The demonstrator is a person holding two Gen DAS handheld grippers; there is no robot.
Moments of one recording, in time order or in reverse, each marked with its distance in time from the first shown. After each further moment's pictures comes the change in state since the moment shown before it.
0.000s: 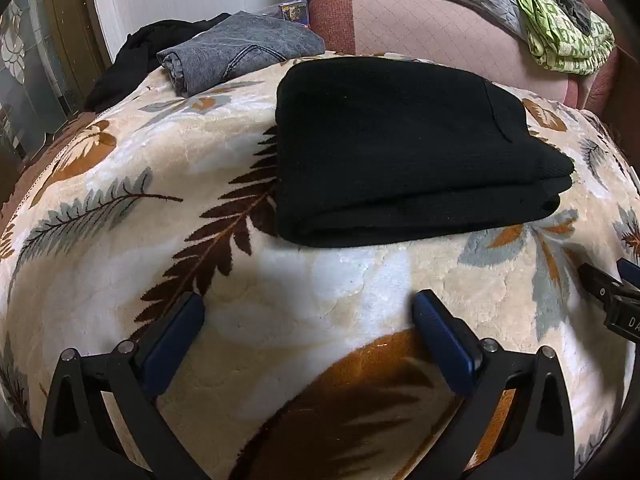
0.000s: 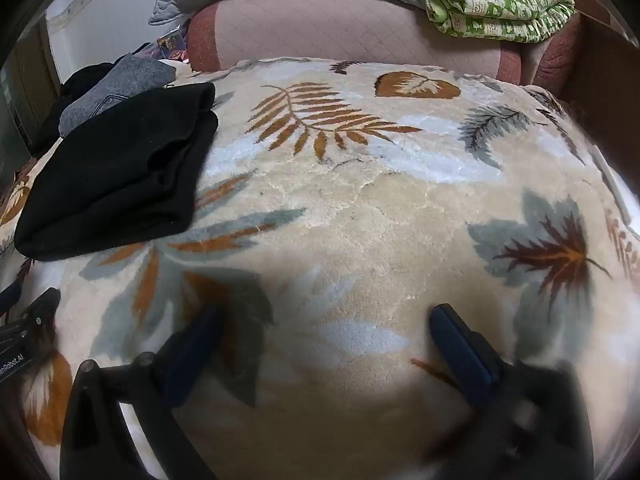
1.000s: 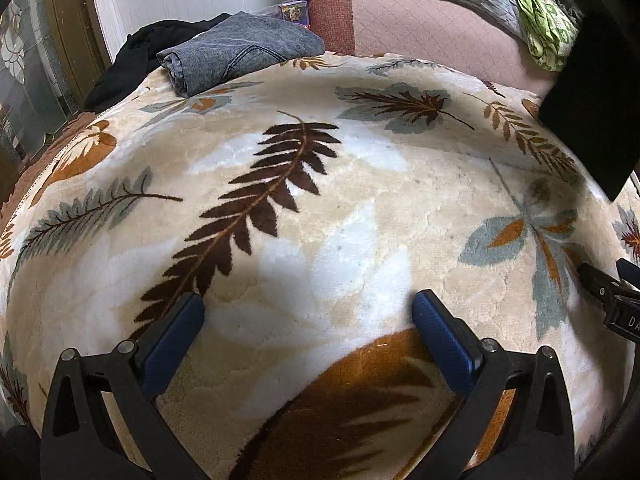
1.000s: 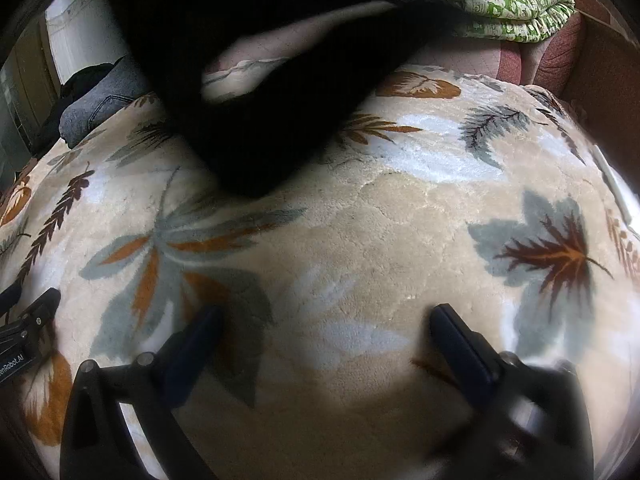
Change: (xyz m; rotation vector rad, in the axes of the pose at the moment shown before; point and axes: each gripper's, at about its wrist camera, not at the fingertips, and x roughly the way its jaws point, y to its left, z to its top) left arm 0.002 0.001 0.000 -0.001 0.000 0.000; right arm 0.001 0.000 -0.001 0.003 0.000 0.004
